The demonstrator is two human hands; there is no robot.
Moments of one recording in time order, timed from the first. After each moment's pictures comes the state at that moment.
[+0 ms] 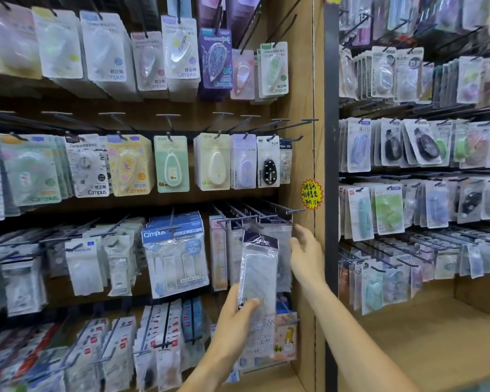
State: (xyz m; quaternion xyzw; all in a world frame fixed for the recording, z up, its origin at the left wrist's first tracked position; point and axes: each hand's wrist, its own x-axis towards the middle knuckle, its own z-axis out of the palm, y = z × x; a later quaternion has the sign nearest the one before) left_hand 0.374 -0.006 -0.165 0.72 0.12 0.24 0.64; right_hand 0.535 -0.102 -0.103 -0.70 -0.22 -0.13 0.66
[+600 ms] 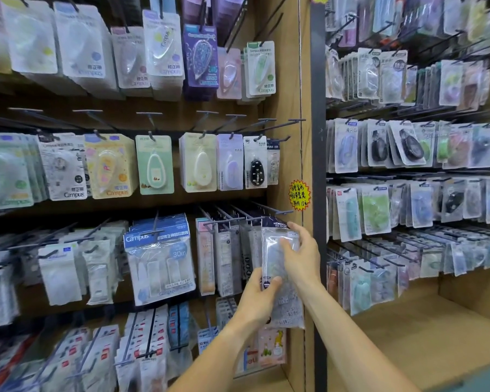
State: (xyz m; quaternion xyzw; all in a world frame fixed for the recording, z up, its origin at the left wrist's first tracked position) left_hand 0.436 -0.039 -0.135 0.77 0.06 0.20 0.61; right_hand 0.532 -0.115 -0.094 -0.67 -0.22 -0.17 0.68
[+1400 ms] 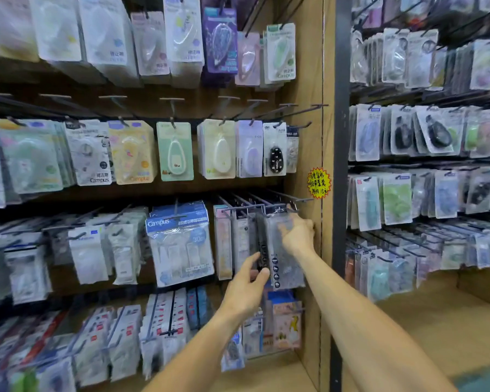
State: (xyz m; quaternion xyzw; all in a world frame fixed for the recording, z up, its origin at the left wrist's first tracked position) left_hand 0.412 0.015 -0.145 0.81 0.13 0.23 0.52; right_hand 0.567 -0.059 -0.085 -0.82 -0.20 -0.12 0.53
